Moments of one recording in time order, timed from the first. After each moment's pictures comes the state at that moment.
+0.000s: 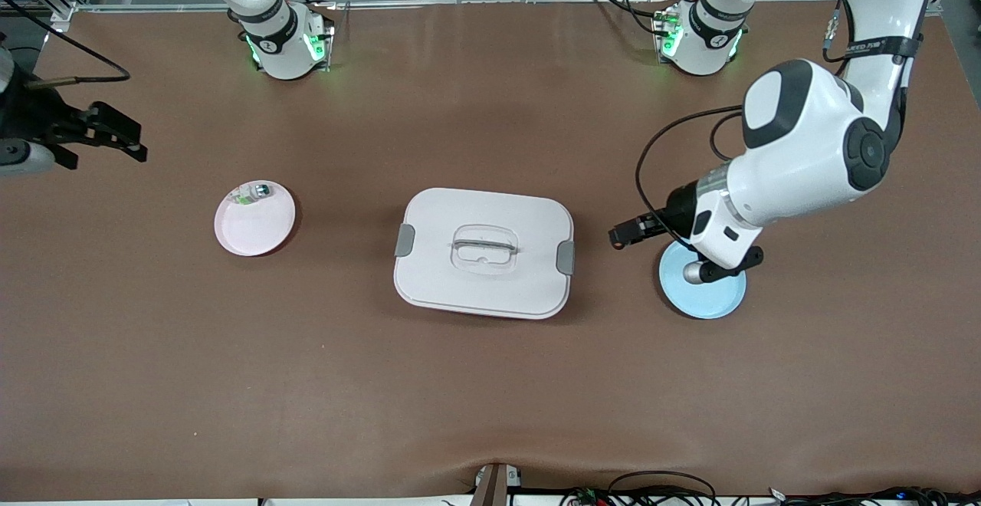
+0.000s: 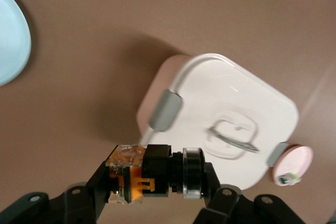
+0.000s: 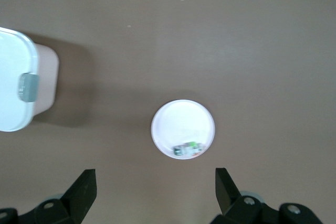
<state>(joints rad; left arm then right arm) 0.01 0.32 -0.43 -1.61 -0.35 1.98 -0.66 0.06 0.01 -0.03 -1.54 0.06 1.52 -0.07</state>
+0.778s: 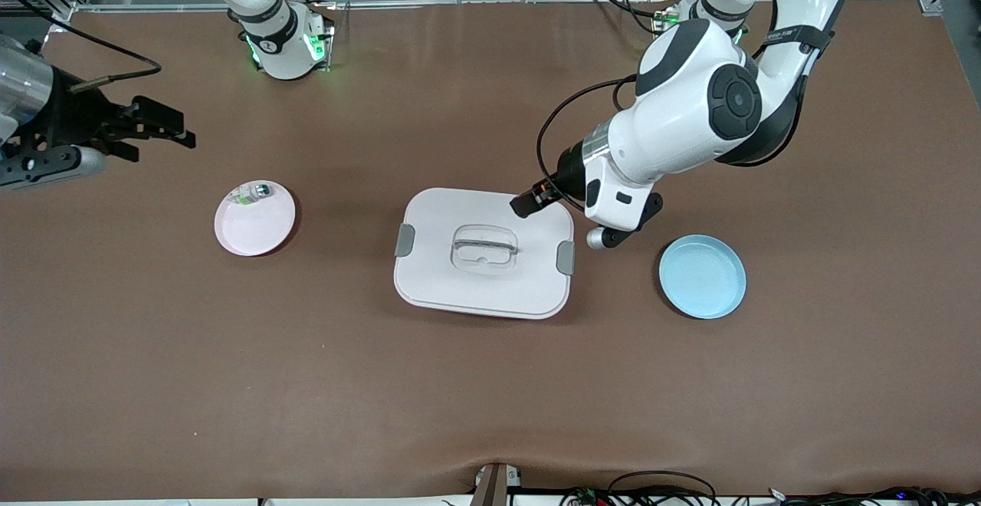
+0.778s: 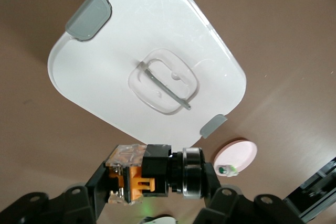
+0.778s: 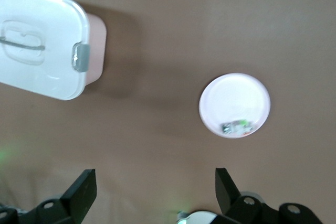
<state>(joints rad) -0.20 0.40 -0.44 -1.44 -0.35 2.00 -1.16 0.08 0.03 -0.02 -1.54 0.22 1.40 -0.02</state>
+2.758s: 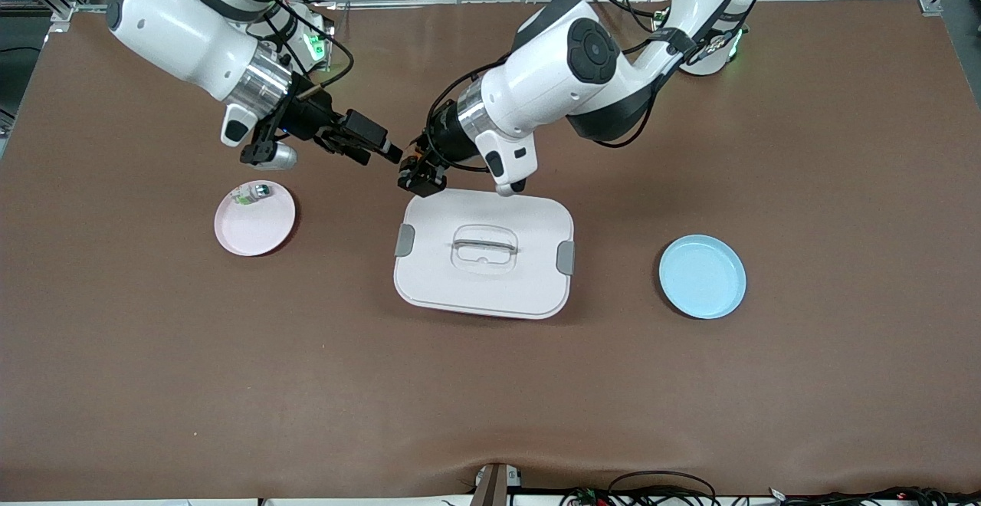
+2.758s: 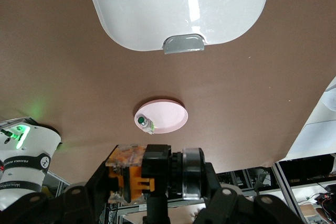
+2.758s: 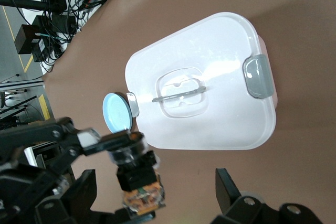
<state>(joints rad) -0.47 0.53 -0.45 -1.36 -0.41 2.32 -1.95 0.47 -0.11 0.00 -2.09 0.76 2.34 0.41</state>
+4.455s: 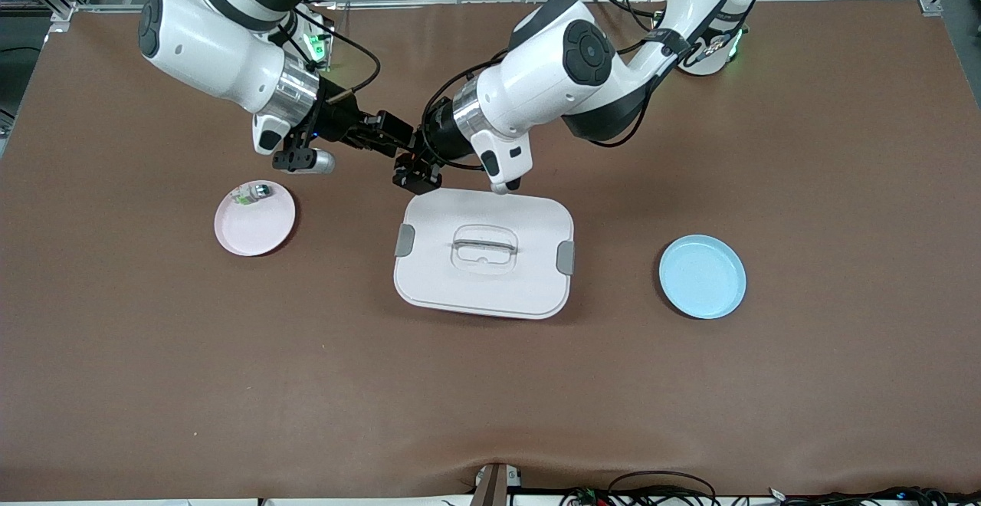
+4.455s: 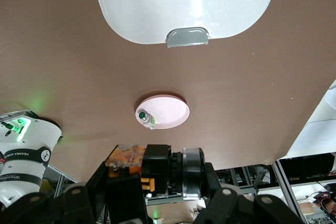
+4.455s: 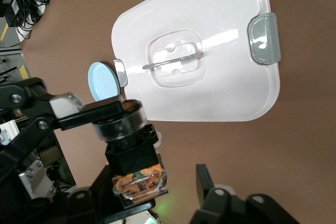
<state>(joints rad) -0.47 0.53 -0.45 -1.35 -0.43 2.32 -1.96 0.51 -0.06 0.00 -2.05 0.76 2.22 0.41</state>
